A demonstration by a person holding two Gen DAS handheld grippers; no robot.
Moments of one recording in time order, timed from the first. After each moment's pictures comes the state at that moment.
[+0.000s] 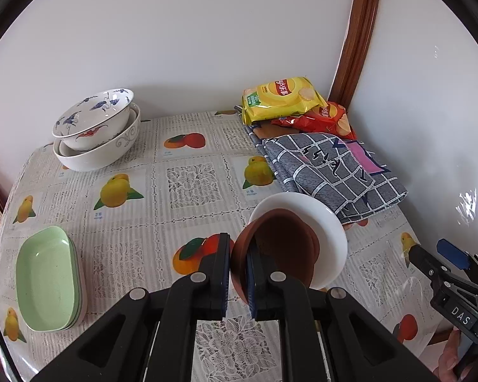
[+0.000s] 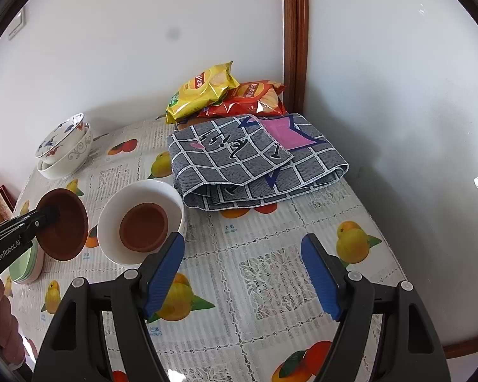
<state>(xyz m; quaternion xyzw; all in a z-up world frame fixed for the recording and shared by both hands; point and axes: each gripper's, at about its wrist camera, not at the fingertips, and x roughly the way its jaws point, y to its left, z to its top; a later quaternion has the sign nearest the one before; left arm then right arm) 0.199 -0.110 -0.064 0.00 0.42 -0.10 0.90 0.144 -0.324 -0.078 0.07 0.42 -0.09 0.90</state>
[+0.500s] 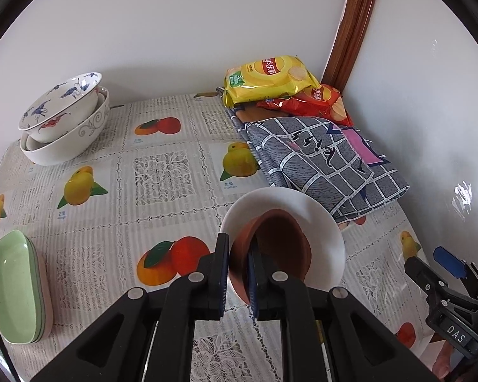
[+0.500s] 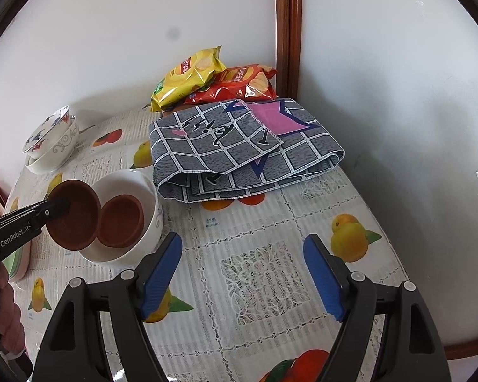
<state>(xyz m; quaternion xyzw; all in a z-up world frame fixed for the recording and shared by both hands) 0.232 -0.136 -0.095 -0.01 0.45 -0.12 0.88 0.158 -0.342 -0.101 0.07 0.44 -0.10 0.89</state>
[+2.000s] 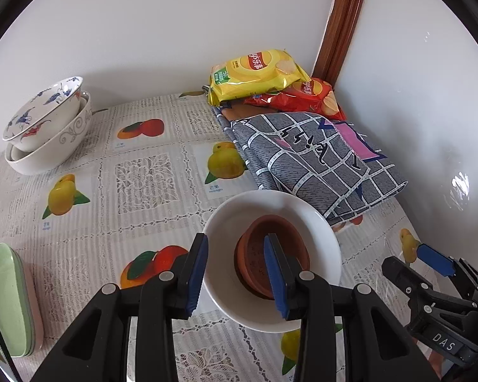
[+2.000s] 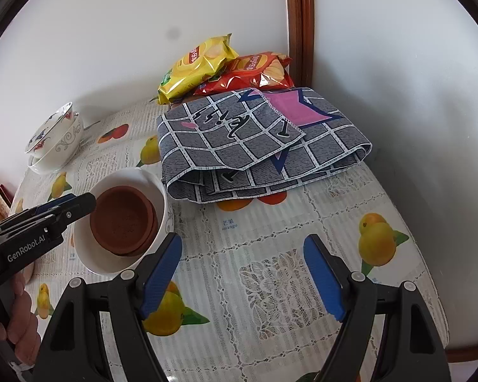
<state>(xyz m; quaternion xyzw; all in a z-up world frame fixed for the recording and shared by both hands) 0.238 -0.150 -0.101 0.01 0.45 -0.13 0.88 0.176 -0.335 -0.113 0.09 0.45 -0.07 0.89</state>
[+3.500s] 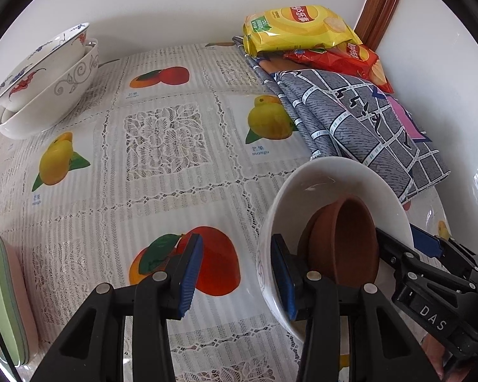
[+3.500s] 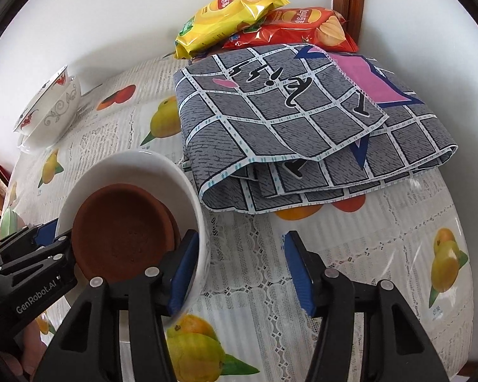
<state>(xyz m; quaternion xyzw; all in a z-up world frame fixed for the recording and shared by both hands) 0.280 -0.130 -0.155 0.00 0.53 -0.10 0.84 0.254 -0.295 -0.167 0.08 0.52 -0.03 0.85</state>
